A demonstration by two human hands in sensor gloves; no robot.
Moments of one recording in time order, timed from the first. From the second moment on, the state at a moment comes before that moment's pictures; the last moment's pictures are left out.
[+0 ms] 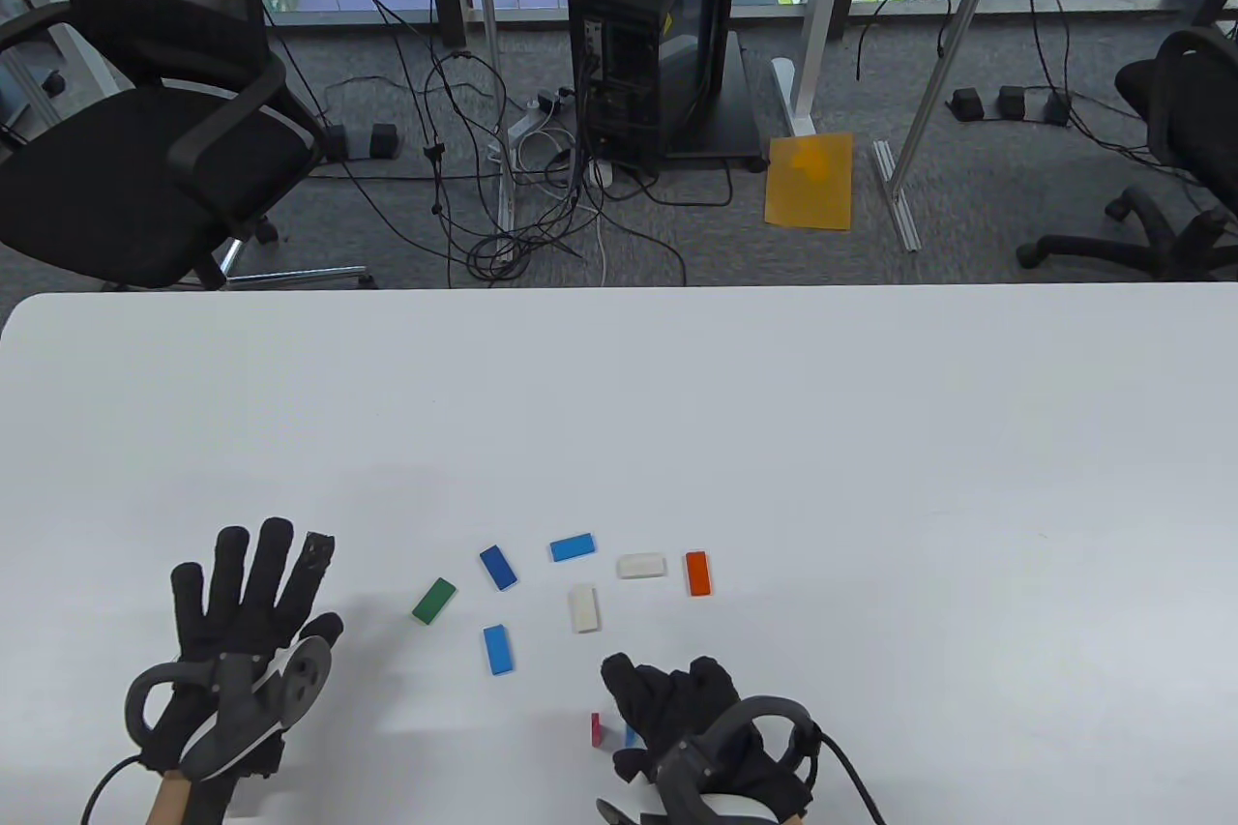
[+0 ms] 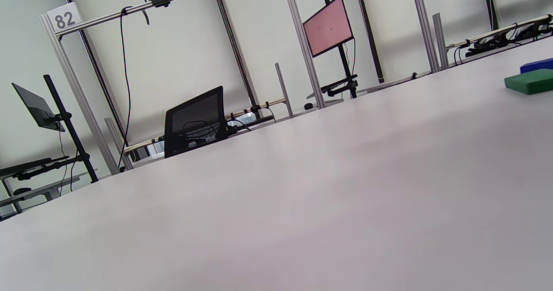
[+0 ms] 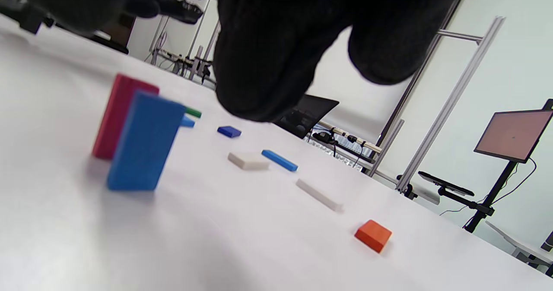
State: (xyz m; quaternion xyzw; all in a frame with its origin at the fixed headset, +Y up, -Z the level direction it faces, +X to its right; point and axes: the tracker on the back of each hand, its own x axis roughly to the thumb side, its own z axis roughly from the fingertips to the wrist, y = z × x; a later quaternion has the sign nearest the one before) left_hand -0.324 -0.750 -0.222 0.07 0.01 -0.15 0.99; right_hand 0.039 -0.714 -0.155 -0.34 0.14 -0.92 0.14
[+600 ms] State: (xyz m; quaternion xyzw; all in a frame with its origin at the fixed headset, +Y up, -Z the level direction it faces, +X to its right) left_hand -0.327 -0.750 -0.224 0.06 0.01 -0.16 0.99; right_hand 0.073 -0.717 -0.277 -0.09 0.02 -0.99 0.12
